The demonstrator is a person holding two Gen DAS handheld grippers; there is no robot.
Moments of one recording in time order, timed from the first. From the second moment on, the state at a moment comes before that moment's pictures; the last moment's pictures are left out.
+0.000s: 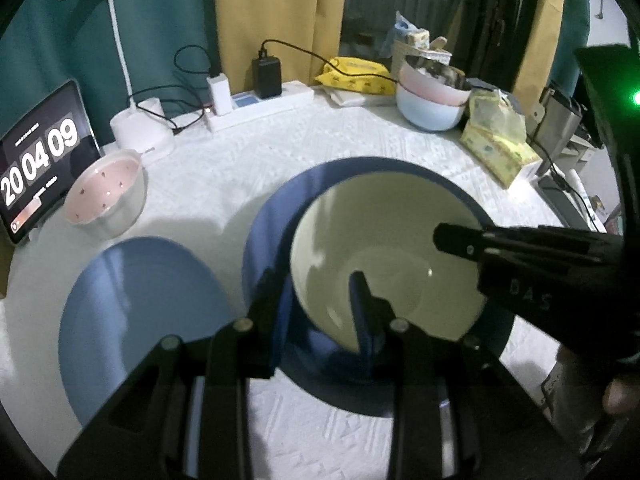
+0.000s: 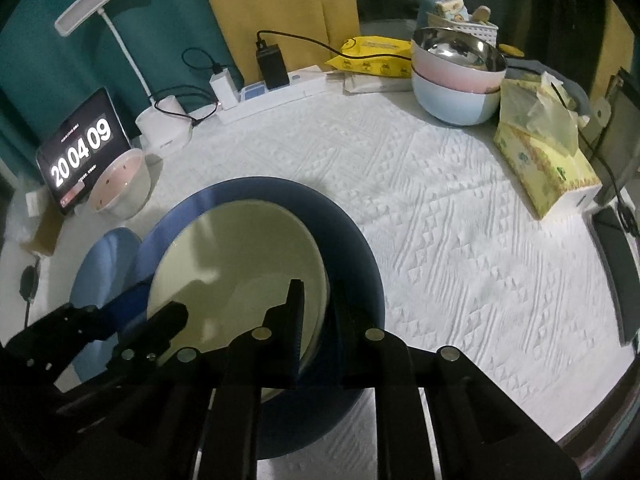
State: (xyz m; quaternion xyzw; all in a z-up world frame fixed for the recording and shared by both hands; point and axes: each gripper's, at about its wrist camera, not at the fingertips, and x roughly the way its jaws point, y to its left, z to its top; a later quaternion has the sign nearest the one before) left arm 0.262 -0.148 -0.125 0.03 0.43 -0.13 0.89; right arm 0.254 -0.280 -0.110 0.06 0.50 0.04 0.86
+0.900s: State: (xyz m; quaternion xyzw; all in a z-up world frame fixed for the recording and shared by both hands) left arm 0.257 -0.099 -0.082 -0.01 0.38 -0.10 0.92; right arm 0.253 -0.241 -0.054 0.02 0.44 0.06 0.90
